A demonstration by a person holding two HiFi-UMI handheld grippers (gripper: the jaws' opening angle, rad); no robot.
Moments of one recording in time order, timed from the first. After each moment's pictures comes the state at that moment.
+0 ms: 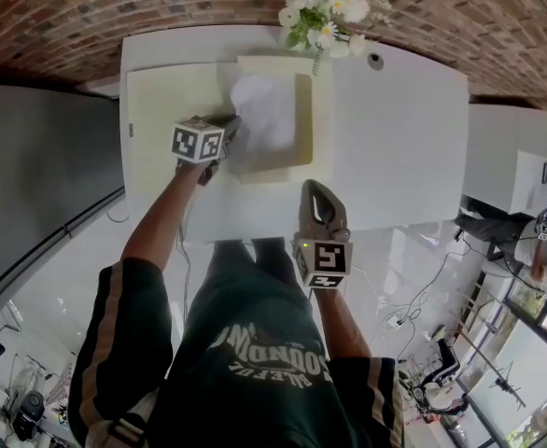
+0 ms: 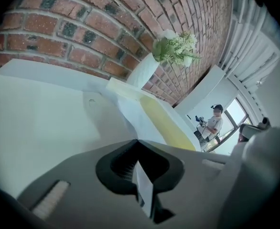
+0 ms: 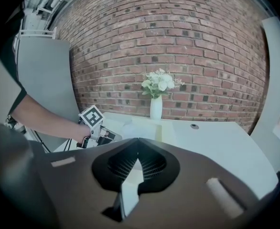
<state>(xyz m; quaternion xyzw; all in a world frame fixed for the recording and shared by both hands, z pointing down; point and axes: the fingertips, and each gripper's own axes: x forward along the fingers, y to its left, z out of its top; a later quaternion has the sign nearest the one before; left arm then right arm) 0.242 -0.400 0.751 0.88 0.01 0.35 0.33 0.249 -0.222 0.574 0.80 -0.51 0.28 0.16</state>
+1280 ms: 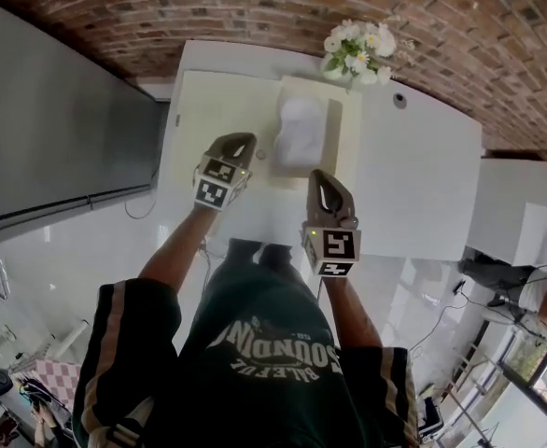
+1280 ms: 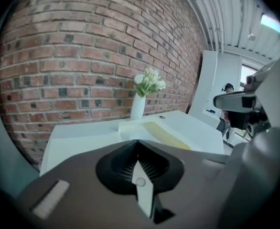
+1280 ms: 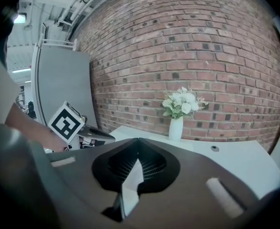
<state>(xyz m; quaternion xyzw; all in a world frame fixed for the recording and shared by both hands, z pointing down) 0.167 -0.394 0.622 0.95 -0.12 0.27 0.13 0.222 -0.266 0.524 0.76 -0.61 0.21 0.13</state>
